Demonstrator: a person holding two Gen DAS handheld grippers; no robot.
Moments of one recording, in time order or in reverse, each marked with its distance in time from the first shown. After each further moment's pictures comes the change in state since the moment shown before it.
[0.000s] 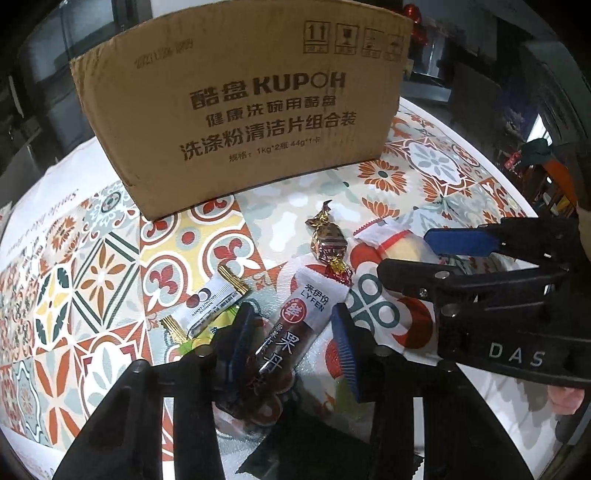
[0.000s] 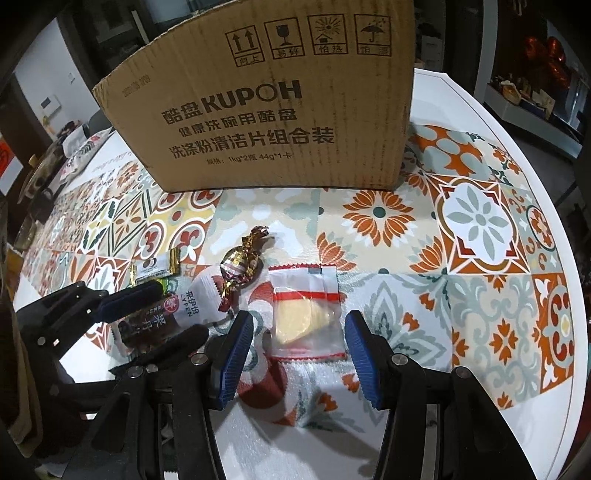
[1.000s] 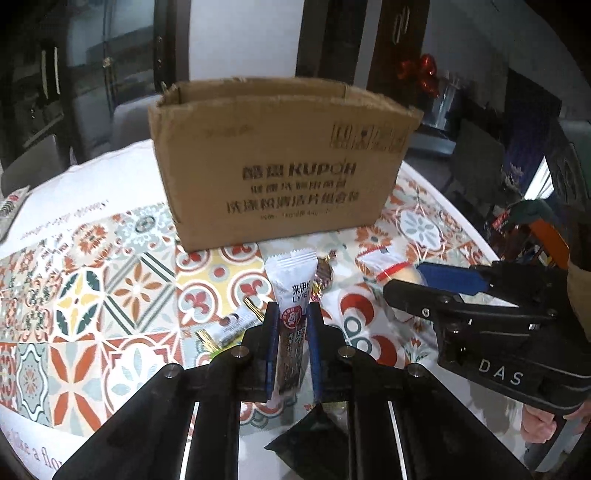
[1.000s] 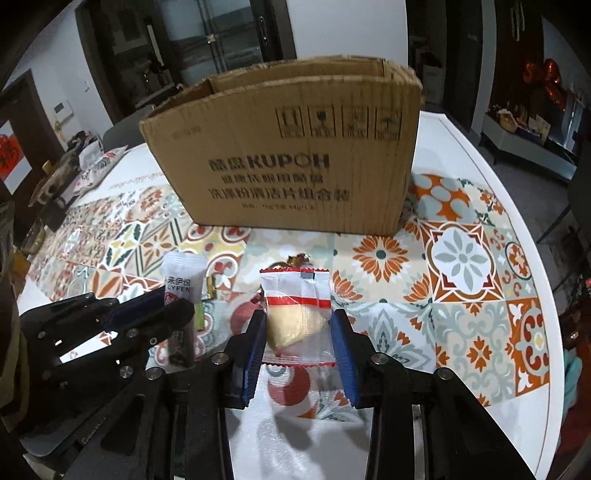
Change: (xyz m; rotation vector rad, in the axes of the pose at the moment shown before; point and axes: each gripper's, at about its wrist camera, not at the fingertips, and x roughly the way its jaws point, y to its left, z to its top) left arm -0.068 0.014 0.005 -0.119 -0.175 -0.015; right arm -0.053 0.020 0.003 -0.040 -0.135 -0.007
